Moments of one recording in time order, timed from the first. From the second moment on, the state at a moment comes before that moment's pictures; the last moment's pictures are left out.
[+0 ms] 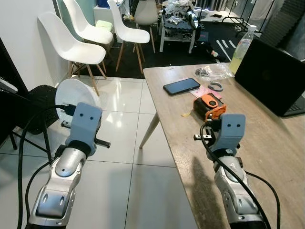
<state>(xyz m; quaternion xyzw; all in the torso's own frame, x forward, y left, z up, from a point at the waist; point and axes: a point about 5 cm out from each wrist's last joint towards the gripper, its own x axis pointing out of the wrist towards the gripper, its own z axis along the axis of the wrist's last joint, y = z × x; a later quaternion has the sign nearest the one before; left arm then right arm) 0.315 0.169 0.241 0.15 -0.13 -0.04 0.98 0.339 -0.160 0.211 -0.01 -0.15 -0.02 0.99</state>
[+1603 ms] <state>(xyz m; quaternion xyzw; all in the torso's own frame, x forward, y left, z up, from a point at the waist) 0.319 0.149 0.242 0.13 -0.14 -0.07 0.98 0.337 -0.161 0.210 0.00 -0.14 -0.02 0.99</state>
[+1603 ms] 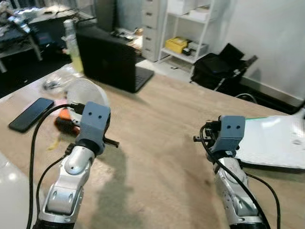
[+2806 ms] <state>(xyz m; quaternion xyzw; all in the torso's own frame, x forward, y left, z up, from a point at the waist) 0.318 0.144 0.241 0.11 -0.13 -0.09 0.98 0.337 -0.164 0.207 -0.01 -0.13 -0.02 0.99</state>
